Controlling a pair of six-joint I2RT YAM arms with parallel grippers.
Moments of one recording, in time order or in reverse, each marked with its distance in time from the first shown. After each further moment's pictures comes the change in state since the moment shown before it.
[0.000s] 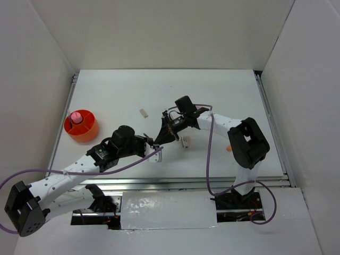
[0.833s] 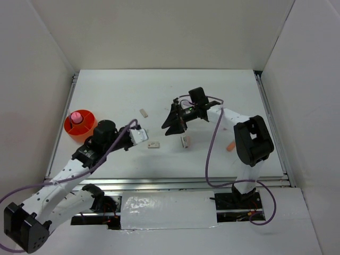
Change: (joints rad) left arm 0.212 -0.121 0.000 -0.008 0.122 -0.356; right arm -0.144 0.000 0.023 0.044 -0.084 -0.079
